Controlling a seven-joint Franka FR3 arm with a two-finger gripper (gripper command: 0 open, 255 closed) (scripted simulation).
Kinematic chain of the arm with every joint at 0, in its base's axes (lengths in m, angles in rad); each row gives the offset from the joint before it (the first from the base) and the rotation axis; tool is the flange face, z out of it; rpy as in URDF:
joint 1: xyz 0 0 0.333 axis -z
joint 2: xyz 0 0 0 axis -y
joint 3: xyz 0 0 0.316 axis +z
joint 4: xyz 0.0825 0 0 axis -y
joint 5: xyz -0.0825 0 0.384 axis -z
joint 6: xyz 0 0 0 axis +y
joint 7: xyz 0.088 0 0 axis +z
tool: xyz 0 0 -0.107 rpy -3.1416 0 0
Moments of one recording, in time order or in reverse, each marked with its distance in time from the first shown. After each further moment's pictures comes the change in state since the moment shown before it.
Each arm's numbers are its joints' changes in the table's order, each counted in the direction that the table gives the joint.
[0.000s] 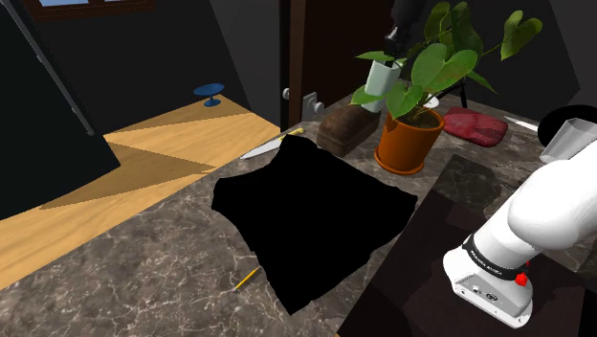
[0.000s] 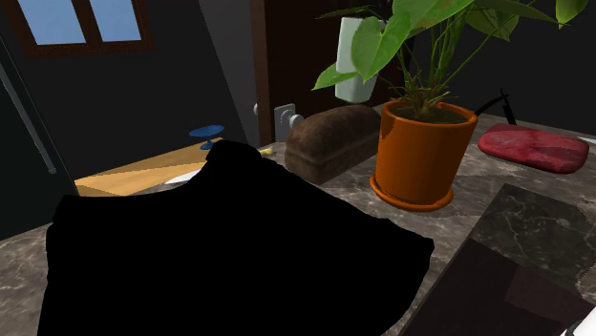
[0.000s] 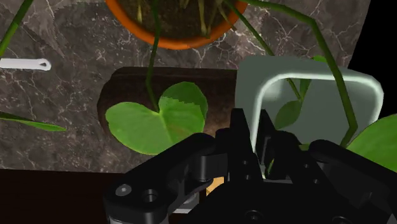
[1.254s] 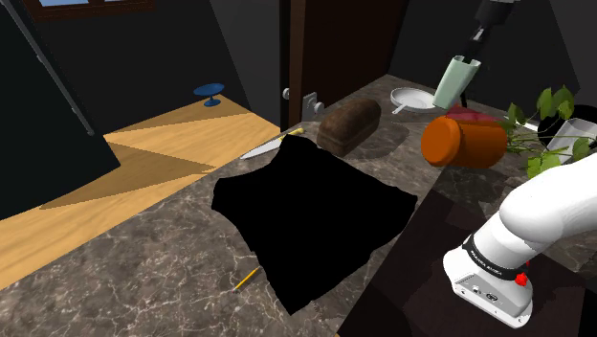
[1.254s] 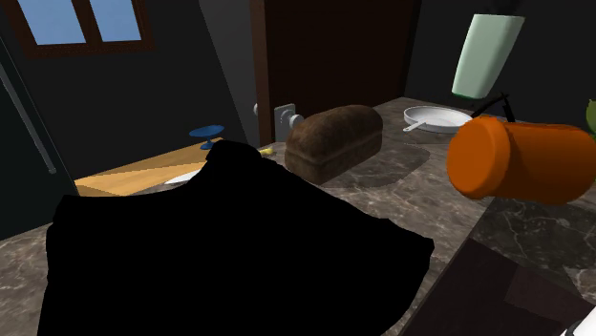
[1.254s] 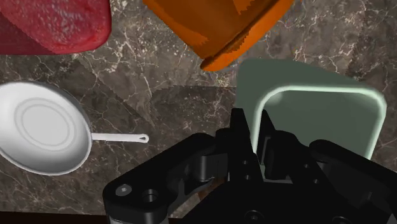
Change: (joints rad) arm 0.176 0.148 -0.275 -0.108 0.114 0.034 0.424
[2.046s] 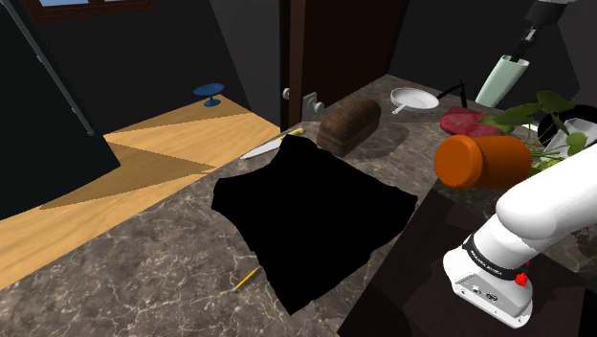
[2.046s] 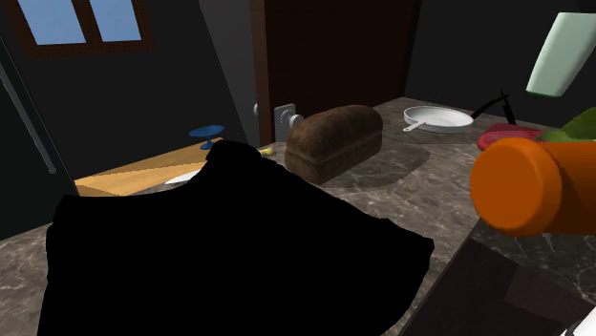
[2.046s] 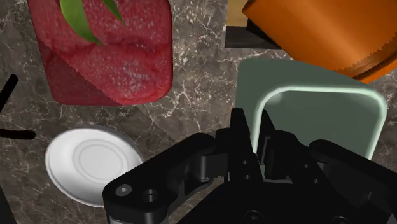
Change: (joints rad) arm 0.083 -0.114 -0.236 0.143 0.016 0.022 0.326
